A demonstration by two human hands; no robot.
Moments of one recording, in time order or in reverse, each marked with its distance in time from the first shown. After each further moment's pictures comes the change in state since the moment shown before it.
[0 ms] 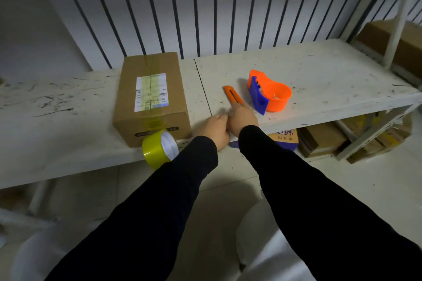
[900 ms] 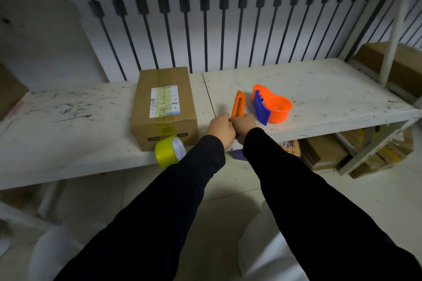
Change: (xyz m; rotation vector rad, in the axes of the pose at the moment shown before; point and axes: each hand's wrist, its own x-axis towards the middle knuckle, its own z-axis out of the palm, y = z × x) left_hand -0.023 0.020 -0.029 -0.371 0.122 -0.105; right_hand -0.022 -0.025 -0.023 0.984 -0.121 0.382
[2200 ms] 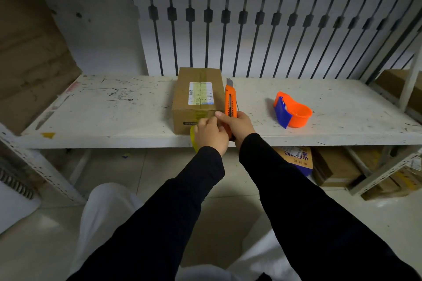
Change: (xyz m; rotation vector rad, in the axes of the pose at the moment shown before) left_hand -0.085 -0.054 -0.036 -0.107 0.417 -0.184; right_hand -0.092 0.016 0.057 -0.015 -0.263 -0.239
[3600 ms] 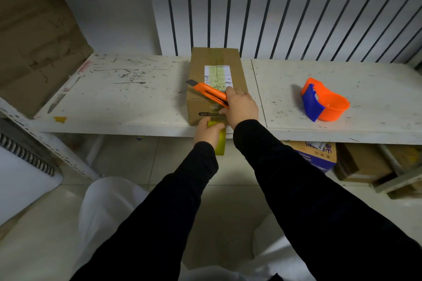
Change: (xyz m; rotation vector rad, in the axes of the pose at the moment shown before) left_hand 0.040 -0.052 -0.002 -0.538 -0.103 -0.348; right_hand 0.037 -0.007 0.043 -1.264 0.061 -0.518
